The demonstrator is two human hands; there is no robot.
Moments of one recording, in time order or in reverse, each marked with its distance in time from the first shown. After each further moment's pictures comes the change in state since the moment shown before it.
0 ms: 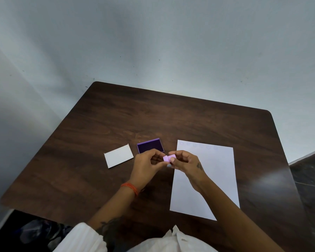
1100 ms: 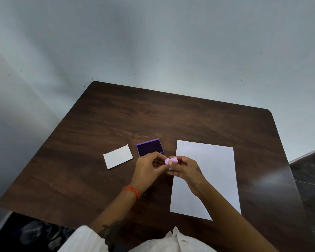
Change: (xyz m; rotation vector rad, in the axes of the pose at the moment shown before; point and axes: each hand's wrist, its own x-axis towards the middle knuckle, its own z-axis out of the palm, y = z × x) left_hand -0.003 -0.001 0.006 0.032 -0.021 0.052; right_hand -0.003 0.004 0.006 0.188 0.017 0.180
